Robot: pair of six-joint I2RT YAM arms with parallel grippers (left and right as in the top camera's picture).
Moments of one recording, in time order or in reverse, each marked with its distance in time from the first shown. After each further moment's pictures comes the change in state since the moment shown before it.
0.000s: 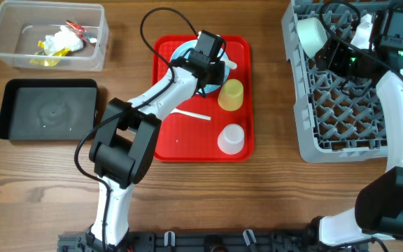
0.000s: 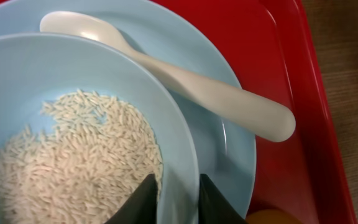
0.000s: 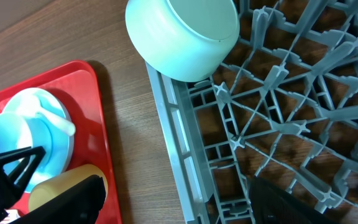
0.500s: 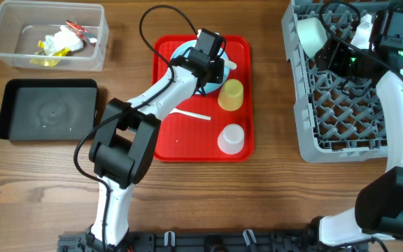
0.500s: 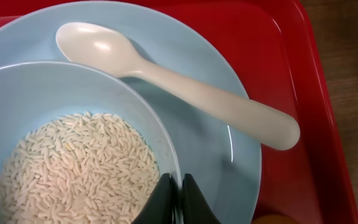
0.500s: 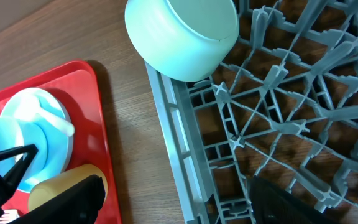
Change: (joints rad) left arm 0.000 0.000 0.012 -0.010 -0.023 0.008; right arm 0.000 0.000 0.000 -0.001 0.001 0.000
